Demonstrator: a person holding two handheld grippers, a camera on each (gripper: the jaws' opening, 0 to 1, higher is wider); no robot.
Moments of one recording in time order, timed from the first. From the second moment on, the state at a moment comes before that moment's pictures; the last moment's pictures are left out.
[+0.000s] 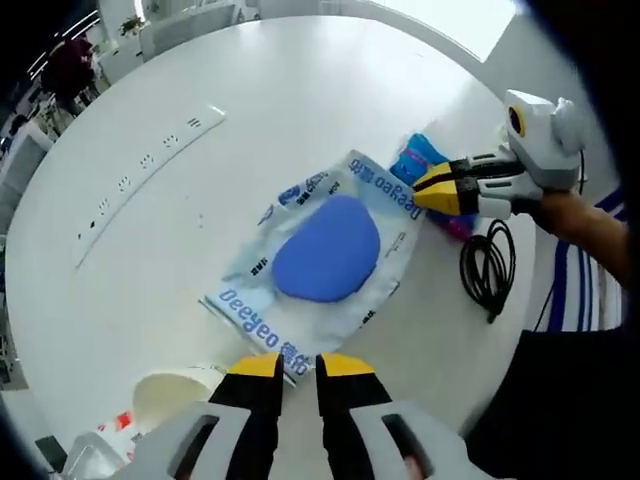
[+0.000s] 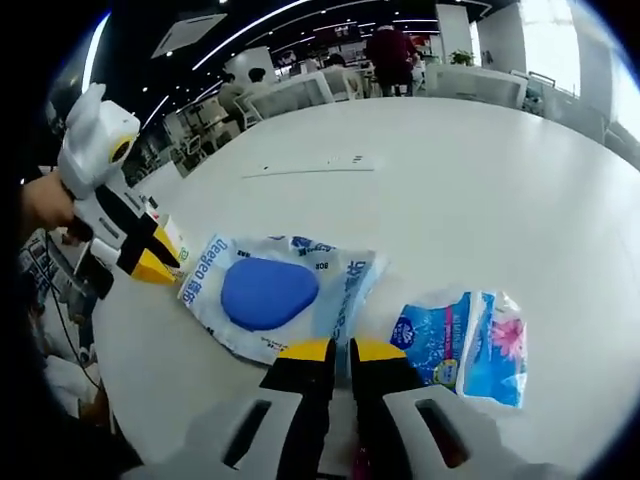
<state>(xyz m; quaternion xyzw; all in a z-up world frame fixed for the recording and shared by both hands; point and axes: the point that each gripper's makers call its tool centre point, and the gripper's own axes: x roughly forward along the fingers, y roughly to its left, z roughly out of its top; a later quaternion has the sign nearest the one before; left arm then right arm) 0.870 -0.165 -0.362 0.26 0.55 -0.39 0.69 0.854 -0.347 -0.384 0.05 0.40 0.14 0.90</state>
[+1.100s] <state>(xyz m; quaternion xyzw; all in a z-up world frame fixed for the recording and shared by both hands) 0.853 -0.271 -0.351 0.23 0.44 -0.55 0.67 0.759 -0.416 -0.337 0.15 0.32 -0.02 0.94</state>
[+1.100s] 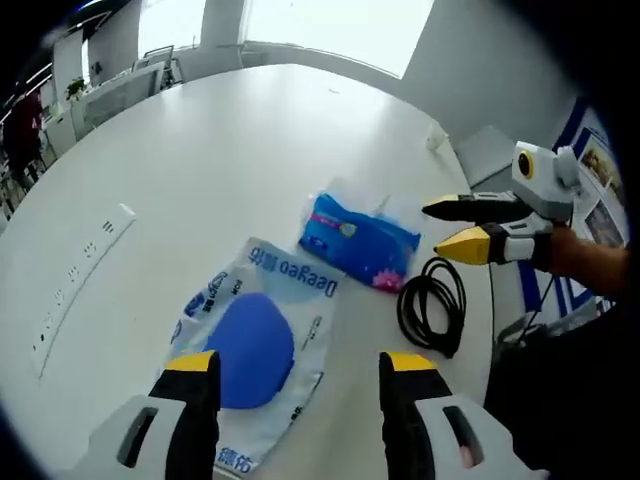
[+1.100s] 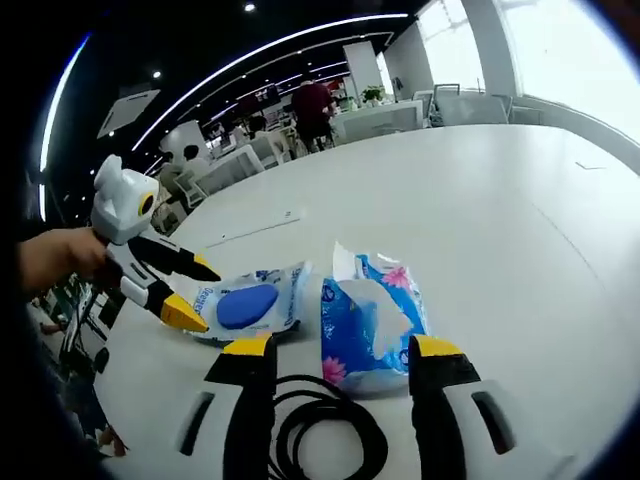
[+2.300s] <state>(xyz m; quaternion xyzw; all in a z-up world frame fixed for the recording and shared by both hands) 0.890 -0.362 -0.376 0.34 0.41 -0.62 0.58 0.748 -0.431 -0.370 0.20 0.41 -0.10 0.88</state>
